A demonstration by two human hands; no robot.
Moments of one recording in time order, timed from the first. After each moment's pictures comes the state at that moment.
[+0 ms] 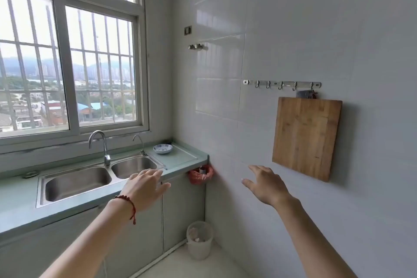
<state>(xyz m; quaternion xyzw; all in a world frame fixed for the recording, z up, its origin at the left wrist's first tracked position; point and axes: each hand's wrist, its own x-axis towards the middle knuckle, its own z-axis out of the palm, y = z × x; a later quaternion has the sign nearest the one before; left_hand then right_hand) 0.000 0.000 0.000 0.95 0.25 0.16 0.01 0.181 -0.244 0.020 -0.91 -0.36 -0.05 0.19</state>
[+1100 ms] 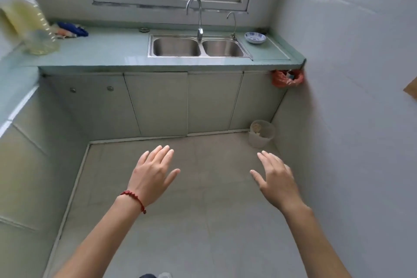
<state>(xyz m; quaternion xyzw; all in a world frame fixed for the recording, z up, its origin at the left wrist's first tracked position) -0.185 -0.107 -0.218 0.89 0.46 0.03 0.03 0.085 -0.236 -0.197 -0.82 -0.55 0.06 0.12</state>
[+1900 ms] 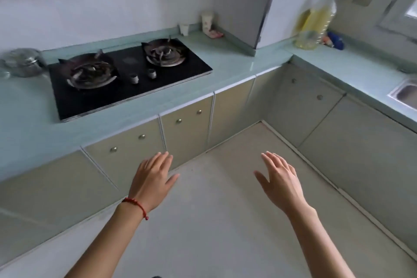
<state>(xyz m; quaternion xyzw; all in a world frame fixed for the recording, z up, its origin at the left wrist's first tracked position) -0.450 -0.416 -0.239 0.48 0.87 0.07 0.02 -0.216 -0.217 -0.205 -0.39 -0.92 0.11 0.04</state>
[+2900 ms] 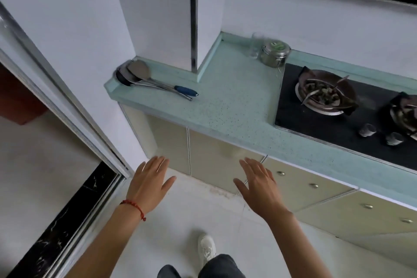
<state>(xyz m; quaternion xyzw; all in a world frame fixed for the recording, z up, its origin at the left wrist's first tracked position) -0.617 -0.819 -0.281 0.00 1.00 0.08 0.06 -0.642 -0.546 -0.244 0.13 -0.97 0.15 -0.10</state>
